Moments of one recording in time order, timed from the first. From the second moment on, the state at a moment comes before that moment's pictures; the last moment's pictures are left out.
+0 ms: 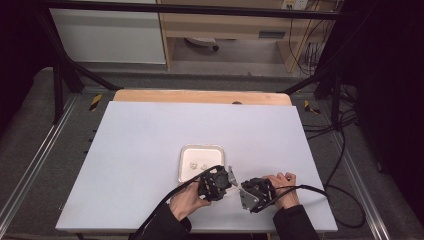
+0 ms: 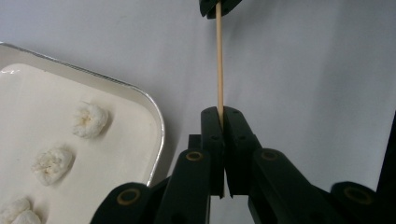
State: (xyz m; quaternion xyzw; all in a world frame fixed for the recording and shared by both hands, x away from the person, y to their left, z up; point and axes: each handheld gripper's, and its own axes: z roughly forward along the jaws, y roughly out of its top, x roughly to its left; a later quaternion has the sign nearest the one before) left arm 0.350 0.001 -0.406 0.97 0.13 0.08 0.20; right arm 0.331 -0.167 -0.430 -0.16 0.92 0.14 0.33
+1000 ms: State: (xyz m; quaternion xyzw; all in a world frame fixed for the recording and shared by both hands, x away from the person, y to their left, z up) left arm 0.334 0.049 -0.408 0.93 0.20 0.11 0.28; right arm 0.348 -0.198 -0.403 0.17 0.89 0.35 0.23
